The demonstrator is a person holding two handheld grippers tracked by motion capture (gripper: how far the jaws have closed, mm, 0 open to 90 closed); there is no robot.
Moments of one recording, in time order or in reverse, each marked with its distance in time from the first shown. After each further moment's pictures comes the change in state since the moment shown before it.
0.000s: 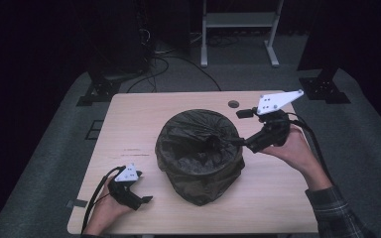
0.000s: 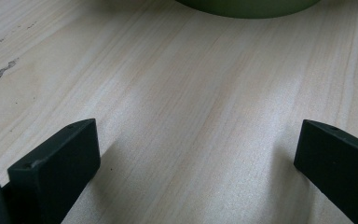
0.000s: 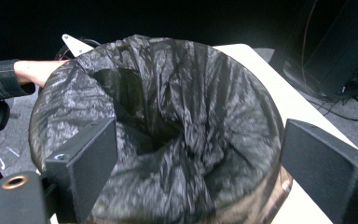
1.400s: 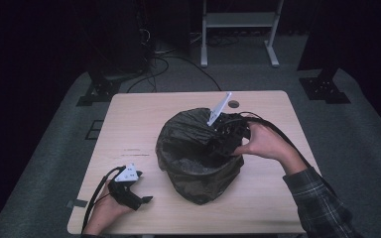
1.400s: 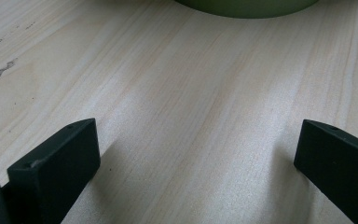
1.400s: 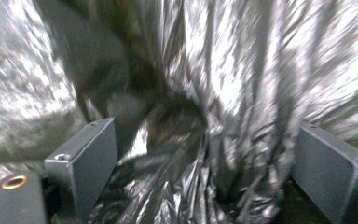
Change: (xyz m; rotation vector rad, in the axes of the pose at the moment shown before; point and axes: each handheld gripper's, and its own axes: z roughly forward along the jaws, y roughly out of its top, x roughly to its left) left arm 0.000 0.000 0.000 0.000 -0.002 0.002; right arm -0.003 0.015 0.095 0.549 0.130 -0.035
